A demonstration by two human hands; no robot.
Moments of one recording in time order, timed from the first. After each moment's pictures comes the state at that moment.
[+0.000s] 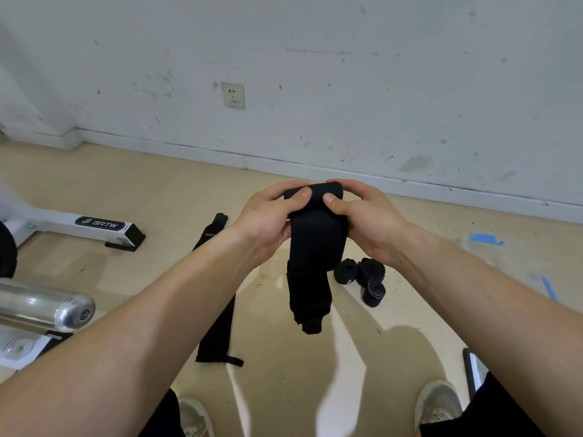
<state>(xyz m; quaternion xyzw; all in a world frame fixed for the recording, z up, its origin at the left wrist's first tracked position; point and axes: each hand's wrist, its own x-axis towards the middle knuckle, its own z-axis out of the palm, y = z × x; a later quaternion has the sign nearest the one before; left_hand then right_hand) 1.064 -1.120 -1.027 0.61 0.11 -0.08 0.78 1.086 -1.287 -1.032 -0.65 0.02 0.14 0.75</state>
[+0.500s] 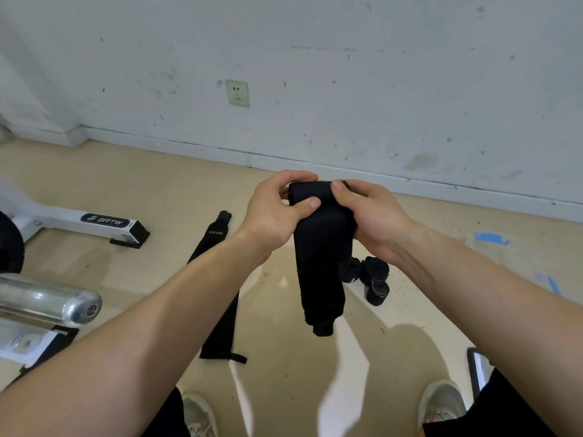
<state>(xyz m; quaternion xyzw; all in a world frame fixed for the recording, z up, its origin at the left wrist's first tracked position) 1.065 -1.117 -1.036 0.77 0.02 0.04 0.64 1.084 -1.282 -1.032 -0.66 0.02 0.14 0.74</state>
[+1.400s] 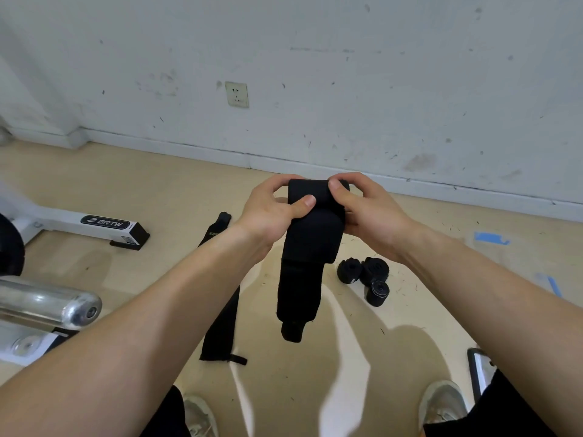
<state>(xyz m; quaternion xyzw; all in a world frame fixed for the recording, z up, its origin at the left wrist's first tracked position) 1.068 -1.111 -1.032 0.72 0.07 -0.04 0.69 1.085 -1.286 -1.028 -0.68 -0.02 0.15 0.72</state>
